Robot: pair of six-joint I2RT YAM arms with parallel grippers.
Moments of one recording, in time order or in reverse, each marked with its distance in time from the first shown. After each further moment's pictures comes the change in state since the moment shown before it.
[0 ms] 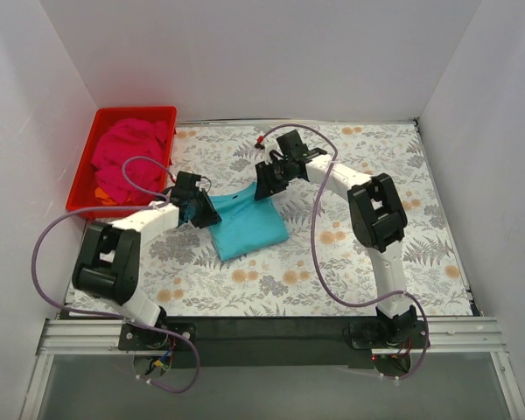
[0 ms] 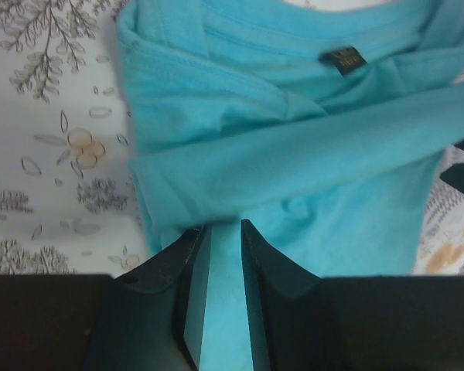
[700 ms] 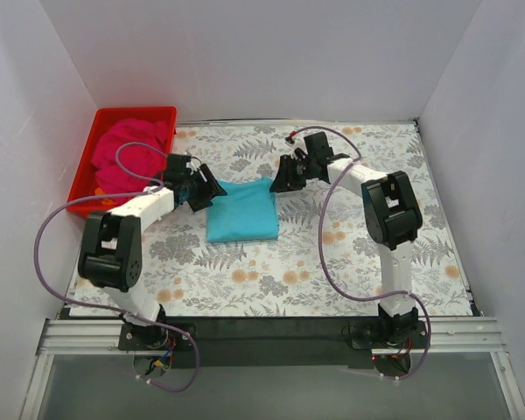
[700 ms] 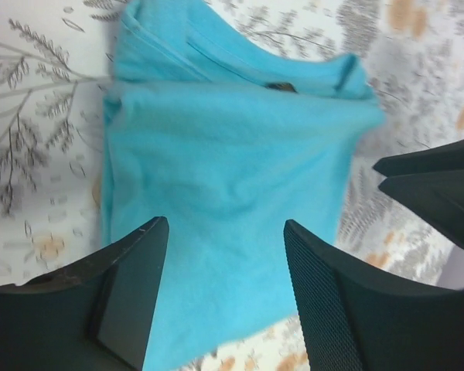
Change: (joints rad) left arm 0.094 0.190 0.195 0.059 0.150 0.026; right arm -0.139 0.022 -0.111 0.201 -0.063 0.256
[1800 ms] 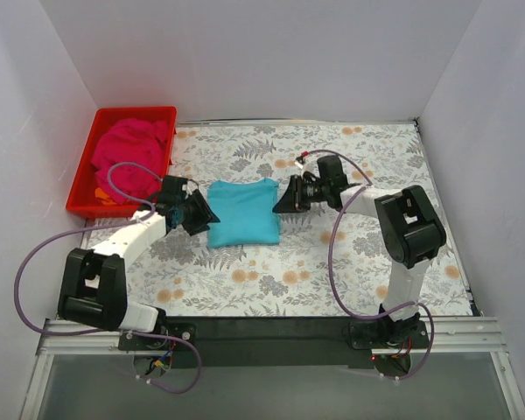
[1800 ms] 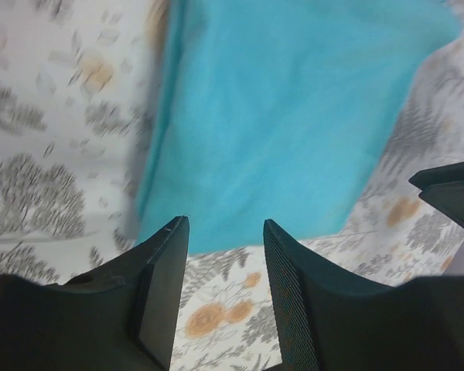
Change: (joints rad) left arm -0.040 -0.341 -0.276 -0.169 -0.032 -0.055; right arm -0.001 -0.278 -0.560 0.417 -0.198 0.243
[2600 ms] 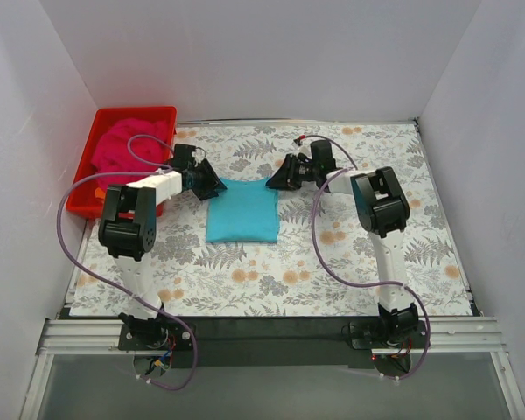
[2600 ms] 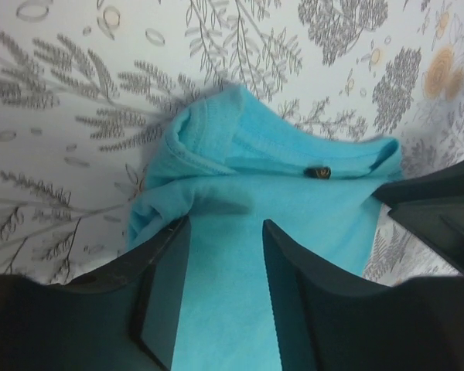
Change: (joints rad) left arm 0.071 0.604 0.504 0.148 0.058 0.057; right arm -0.058 0.450 0.491 0.101 0.008 0.148
